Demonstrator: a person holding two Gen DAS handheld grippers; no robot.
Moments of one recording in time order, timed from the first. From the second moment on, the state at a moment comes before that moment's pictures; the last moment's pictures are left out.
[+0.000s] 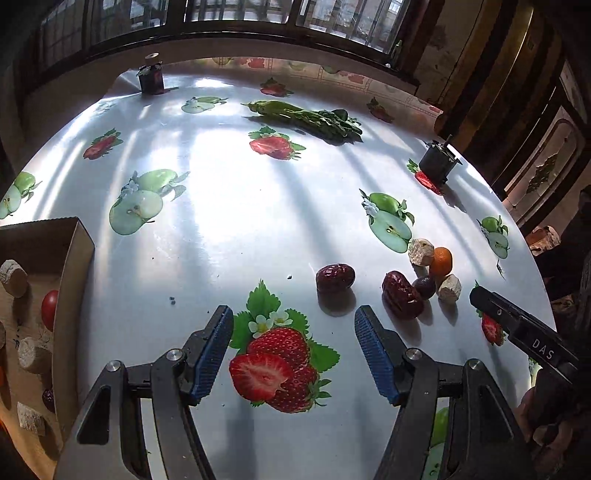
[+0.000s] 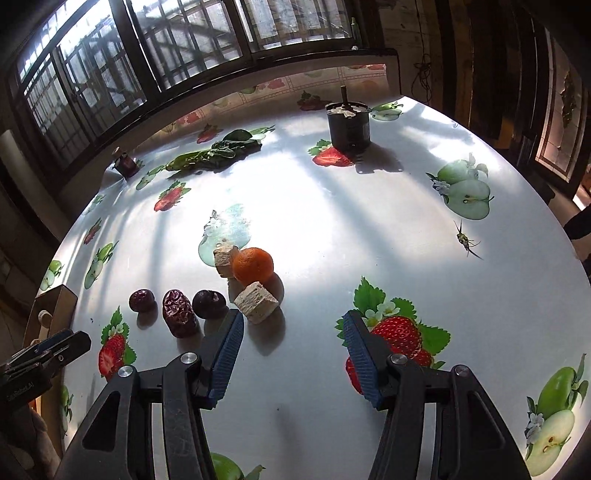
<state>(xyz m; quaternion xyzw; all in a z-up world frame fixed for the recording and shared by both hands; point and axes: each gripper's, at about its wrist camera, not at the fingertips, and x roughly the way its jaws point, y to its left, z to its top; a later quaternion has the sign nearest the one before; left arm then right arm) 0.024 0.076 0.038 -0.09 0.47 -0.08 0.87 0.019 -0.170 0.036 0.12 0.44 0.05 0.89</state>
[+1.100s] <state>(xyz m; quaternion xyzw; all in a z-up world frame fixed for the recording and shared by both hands) 0.046 0.042 0.013 -0.02 0.43 -0.14 0.89 0.038 -0.138 0.014 0.07 0.42 0.06 0.91</state>
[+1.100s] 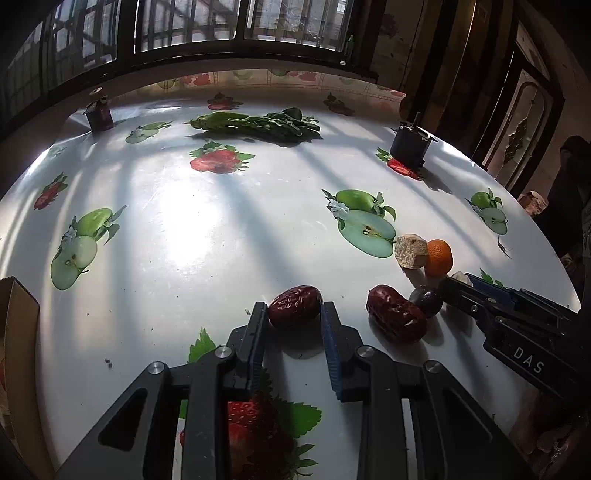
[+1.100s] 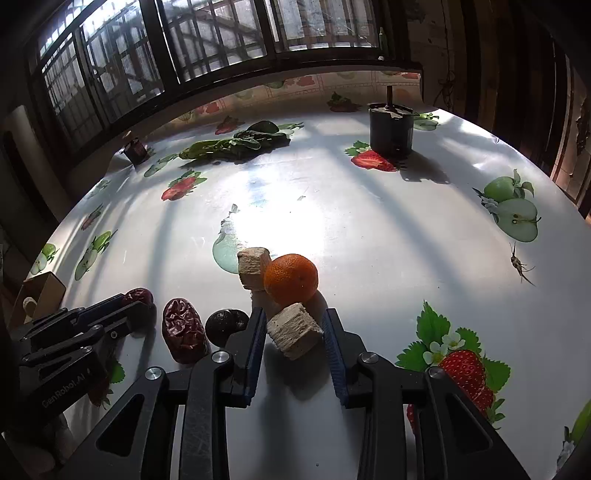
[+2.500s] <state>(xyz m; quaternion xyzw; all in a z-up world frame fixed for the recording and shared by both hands) -0.130 0.335 0.030 -0.18 0.43 0.11 0.88 -0.046 0.191 0.057 -0.02 0.44 0.34 0.83</state>
